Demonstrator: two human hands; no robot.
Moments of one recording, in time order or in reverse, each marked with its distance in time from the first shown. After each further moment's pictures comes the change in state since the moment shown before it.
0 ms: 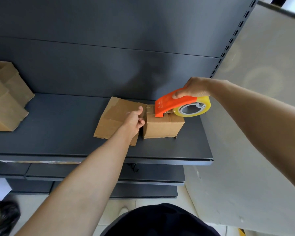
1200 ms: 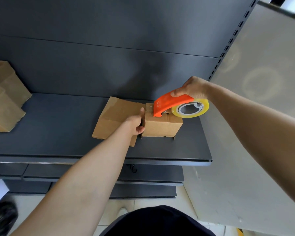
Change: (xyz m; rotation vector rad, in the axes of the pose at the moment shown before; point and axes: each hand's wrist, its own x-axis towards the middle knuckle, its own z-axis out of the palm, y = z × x) left_hand 0.003 0.002 0.006 0.532 0.027 -0.191; right_hand -0.002 -0.002 0.008 0.226 0.076 -0.029
